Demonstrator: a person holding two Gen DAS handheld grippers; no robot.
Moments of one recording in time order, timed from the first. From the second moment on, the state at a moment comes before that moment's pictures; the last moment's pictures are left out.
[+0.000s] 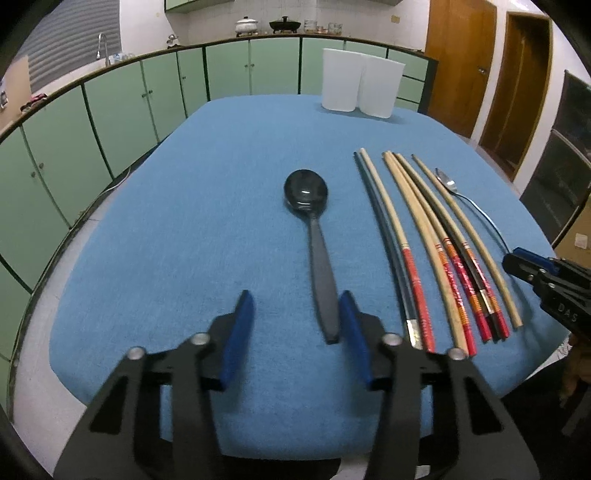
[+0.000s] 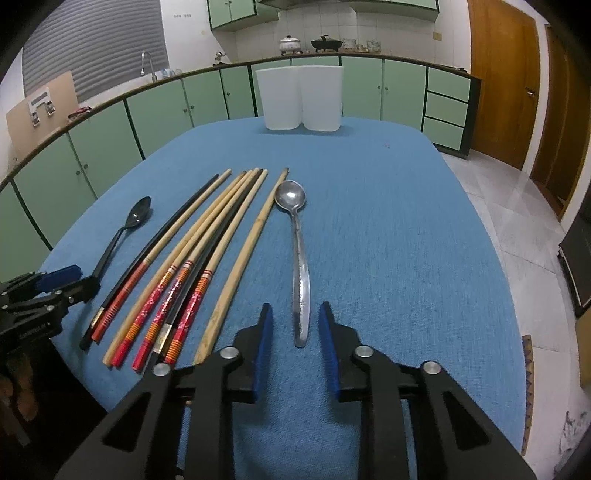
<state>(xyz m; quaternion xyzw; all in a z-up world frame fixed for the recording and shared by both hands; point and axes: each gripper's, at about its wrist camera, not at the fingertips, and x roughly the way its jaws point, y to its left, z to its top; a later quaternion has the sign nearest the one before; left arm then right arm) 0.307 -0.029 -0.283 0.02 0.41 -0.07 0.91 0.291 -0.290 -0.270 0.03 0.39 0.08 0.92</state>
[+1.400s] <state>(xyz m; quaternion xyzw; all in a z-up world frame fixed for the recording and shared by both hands) 0.372 -0.035 -0.155 0.02 0.36 -0.17 0.92 0.358 -0.297 -0.129 -0.01 0.37 0.12 0.92</state>
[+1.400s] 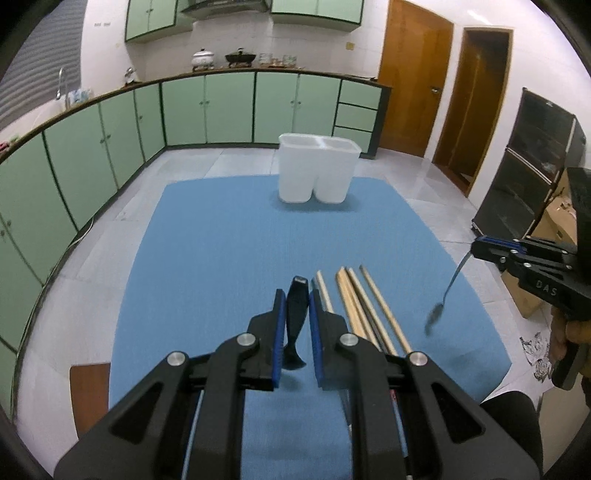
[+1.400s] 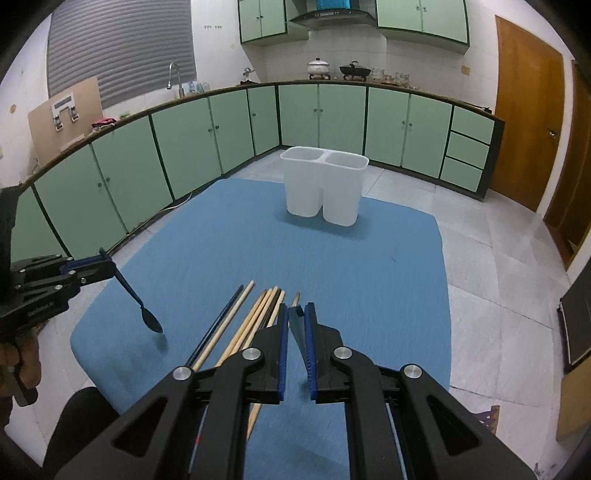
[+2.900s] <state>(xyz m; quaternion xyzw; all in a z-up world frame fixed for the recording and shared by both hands) 0.708 -0.143 -0.113 0.05 0.36 -0.19 0.91 0.578 -0.295 -0.138 -0.04 0.41 0.23 0.88</state>
